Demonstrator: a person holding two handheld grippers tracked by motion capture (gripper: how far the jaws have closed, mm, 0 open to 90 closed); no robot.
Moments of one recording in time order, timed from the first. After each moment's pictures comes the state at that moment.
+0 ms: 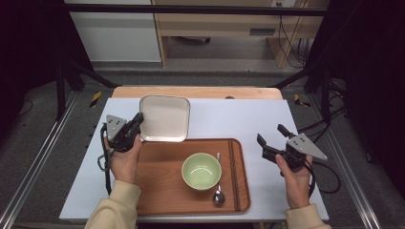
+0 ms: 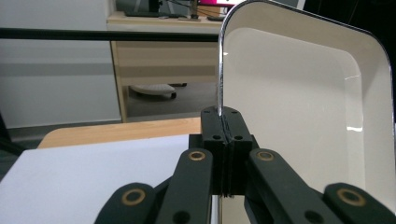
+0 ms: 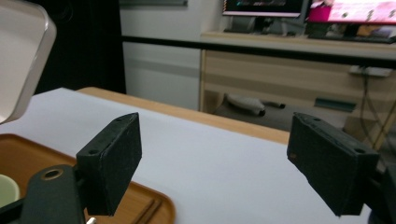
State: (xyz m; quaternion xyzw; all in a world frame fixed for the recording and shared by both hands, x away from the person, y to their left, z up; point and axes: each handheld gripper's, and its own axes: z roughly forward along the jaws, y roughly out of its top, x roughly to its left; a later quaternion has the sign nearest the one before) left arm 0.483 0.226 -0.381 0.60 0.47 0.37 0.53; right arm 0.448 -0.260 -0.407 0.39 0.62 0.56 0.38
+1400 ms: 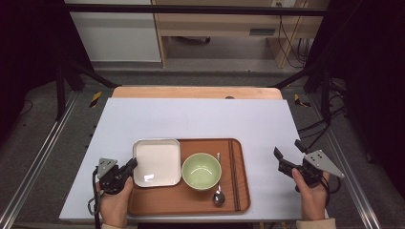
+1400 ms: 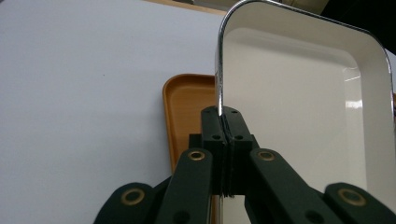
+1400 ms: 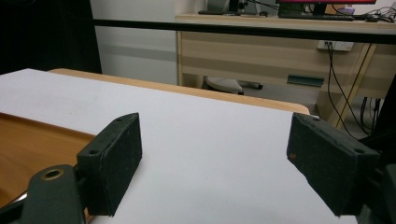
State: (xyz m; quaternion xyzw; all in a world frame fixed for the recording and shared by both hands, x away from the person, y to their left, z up) left arm 0.407 0.248 -0.461 0.62 0.58 0.25 0.47; right arm 0.422 -0.301 -0.439 0.44 0.62 0.53 0.39
